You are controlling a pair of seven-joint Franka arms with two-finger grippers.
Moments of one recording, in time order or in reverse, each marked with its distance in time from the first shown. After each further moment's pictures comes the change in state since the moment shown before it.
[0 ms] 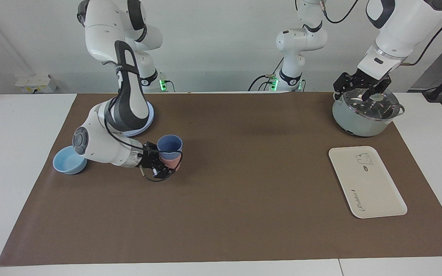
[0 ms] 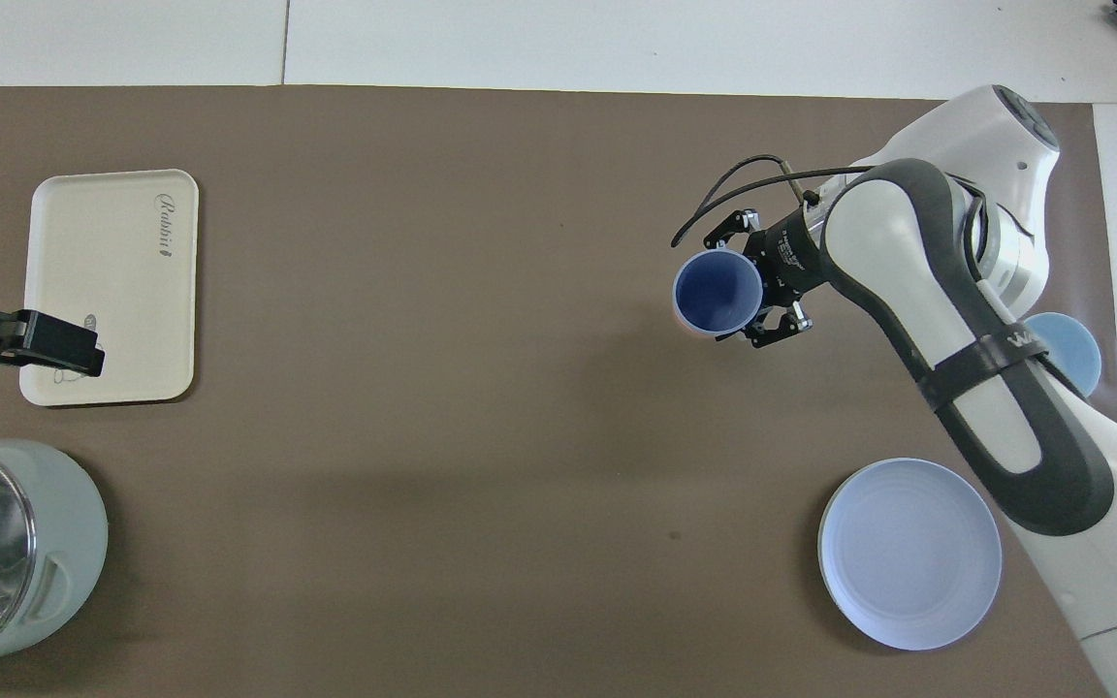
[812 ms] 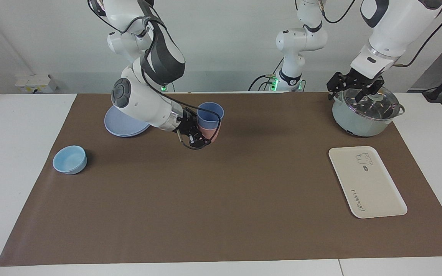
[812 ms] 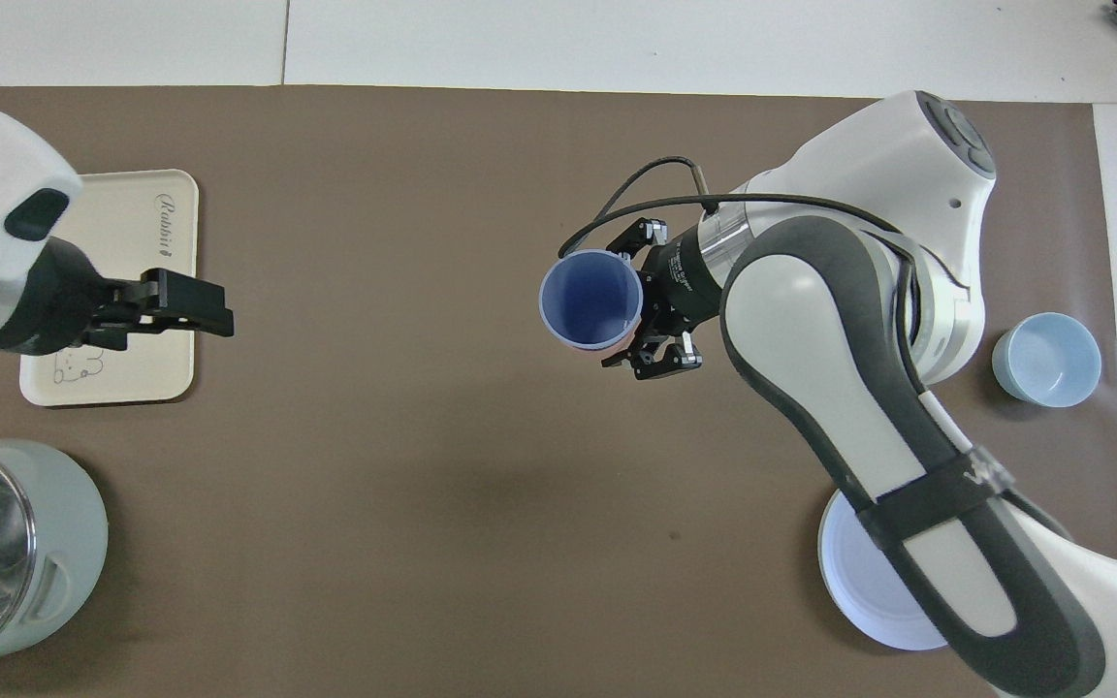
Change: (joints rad) left arm -0.158 0.000 -0.021 -0.003 -0.147 0.157 -0.369; right arm 0.170 -0.110 0.000 -0.014 0.074 0.079 0.372
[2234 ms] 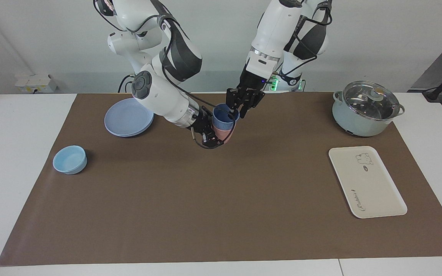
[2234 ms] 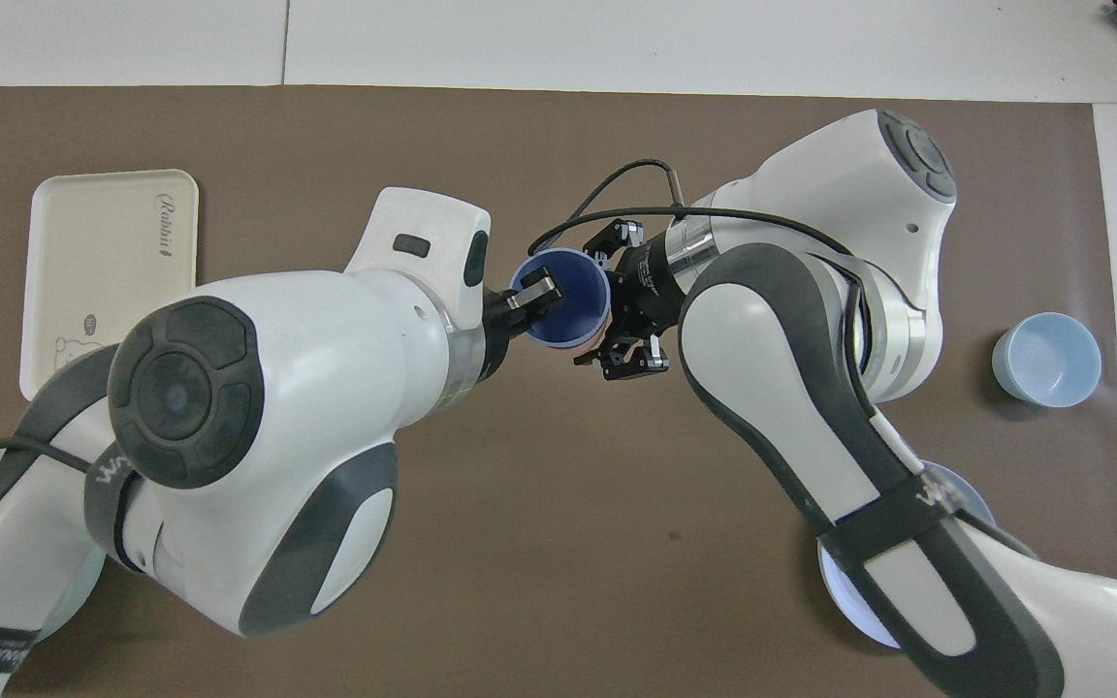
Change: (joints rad) left arm -0.396 0.067 -0.005 -0.144 -0.002 0.572 -0.684; right arm 0.037 0.000 -0.004 -0.012 0.000 0.058 0.051
